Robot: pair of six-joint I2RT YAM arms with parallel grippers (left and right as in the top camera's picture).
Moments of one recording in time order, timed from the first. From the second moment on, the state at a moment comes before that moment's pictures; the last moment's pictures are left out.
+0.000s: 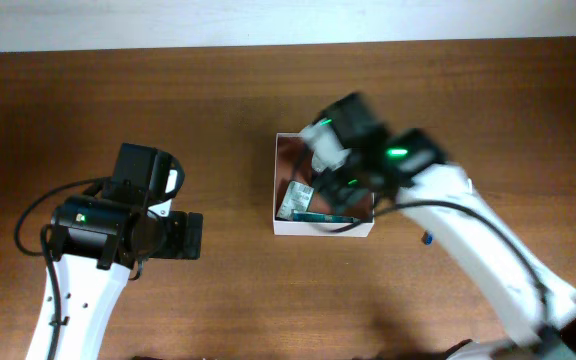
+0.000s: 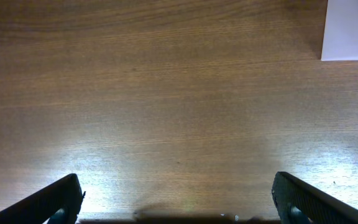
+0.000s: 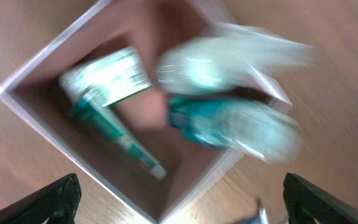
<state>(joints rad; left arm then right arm) -0.21 1.22 1.30 -1.39 -0.14 -0.12 0.50 1.57 1.52 -1.07 0.12 -0.21</state>
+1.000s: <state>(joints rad) -0.21 1.22 1.30 -1.39 -0.14 -0.12 -0.21 1.91 1.34 -1.07 -0.11 0.27</state>
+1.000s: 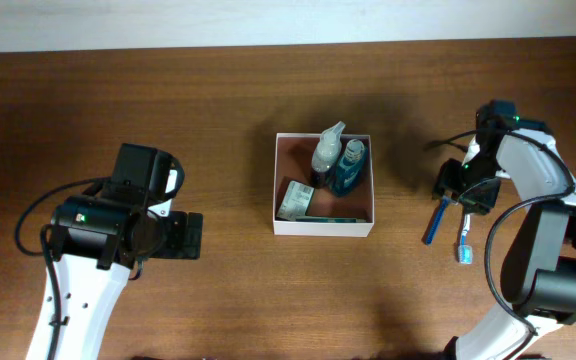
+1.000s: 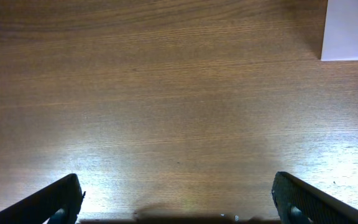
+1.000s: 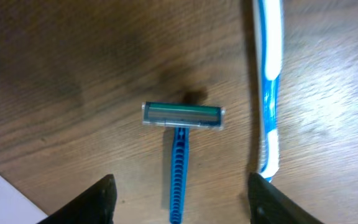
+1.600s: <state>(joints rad) -0.21 1.22 1.30 -1.39 -0.14 -0.12 -0.22 1.89 1.14 -0.88 -0.18 0.36</state>
